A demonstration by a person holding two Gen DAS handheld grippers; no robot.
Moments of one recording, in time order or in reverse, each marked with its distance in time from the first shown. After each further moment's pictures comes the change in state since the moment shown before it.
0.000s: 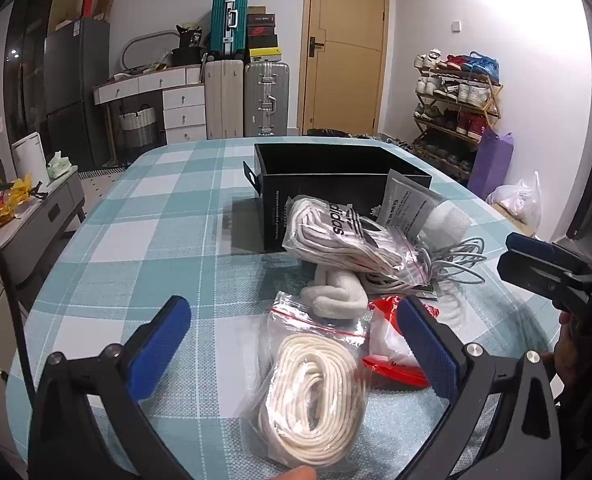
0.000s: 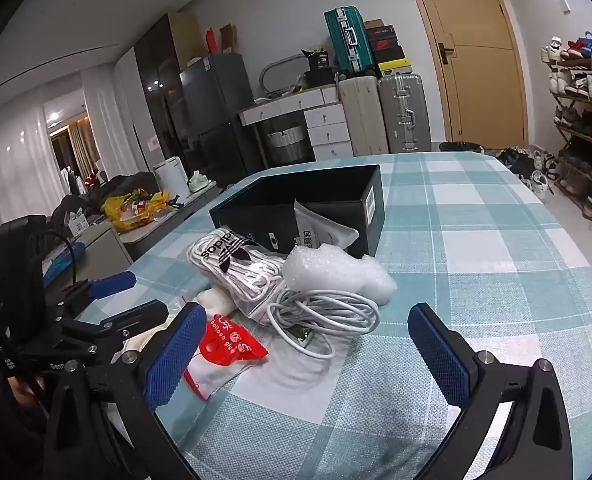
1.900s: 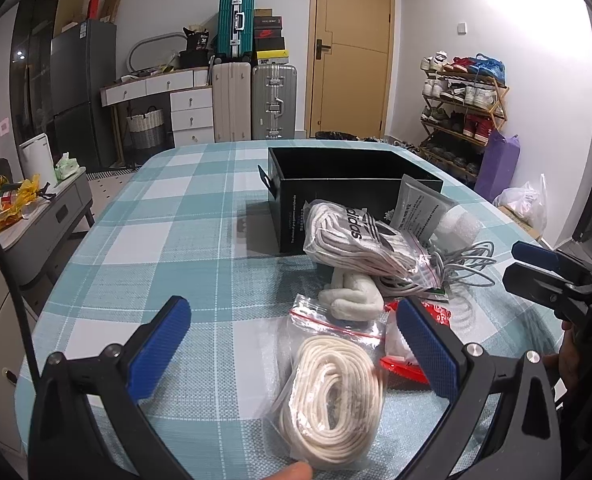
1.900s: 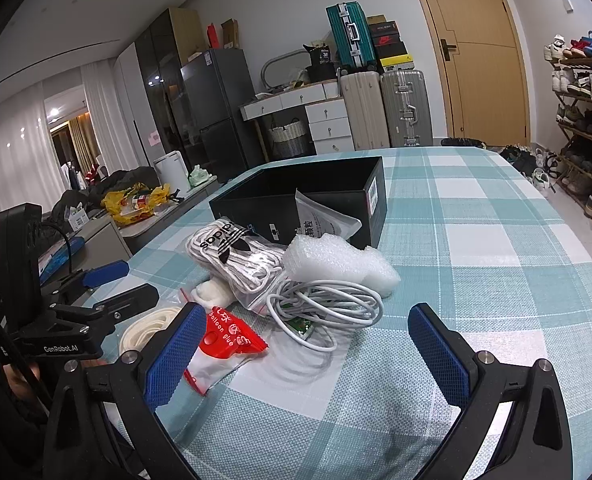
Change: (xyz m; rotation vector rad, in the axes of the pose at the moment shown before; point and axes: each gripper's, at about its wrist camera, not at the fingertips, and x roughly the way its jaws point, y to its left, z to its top) left arm -0.005 0.010 0.002 -0.003 -0.019 0.028; right arm 0.007 -0.005 -0.003 0.009 0.014 0.011
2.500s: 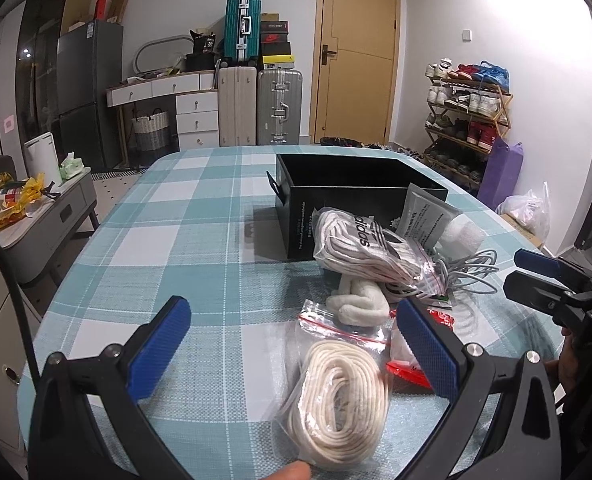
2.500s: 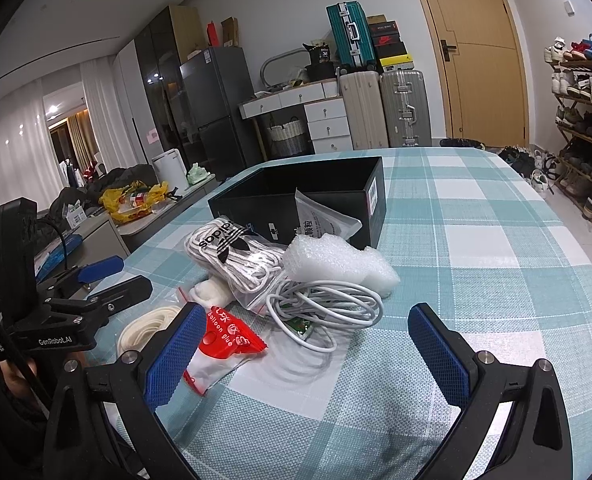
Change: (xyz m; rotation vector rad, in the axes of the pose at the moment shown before) left arm -0.004 0.005 0.002 -0.013 -0.019 0.016; right arm 0.002 -0.001 -0.002 -0.001 0.003 -0.010
